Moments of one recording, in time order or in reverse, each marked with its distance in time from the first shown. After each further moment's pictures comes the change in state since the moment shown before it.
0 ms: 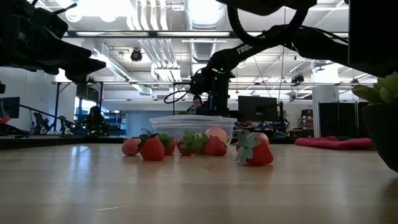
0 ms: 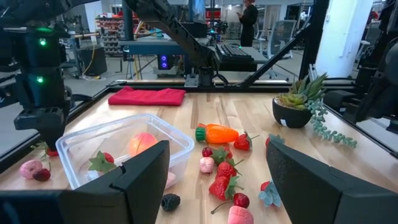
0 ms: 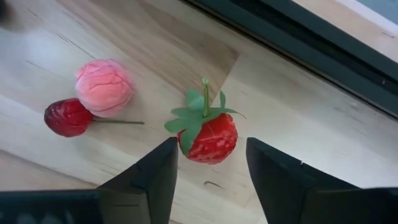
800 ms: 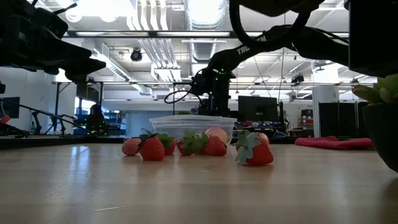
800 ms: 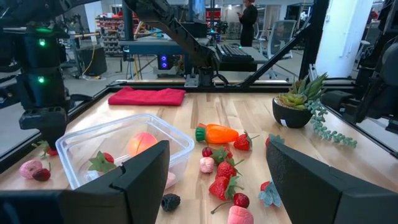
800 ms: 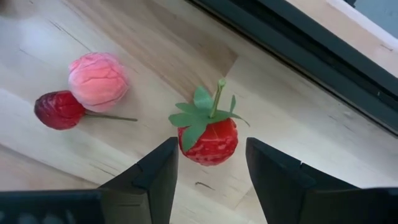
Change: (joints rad) left arm 0.000 0.000 0.000 0.000 0.000 0.000; right arm -0.007 0.000 -0.006 -0.002 -0.007 -0.066
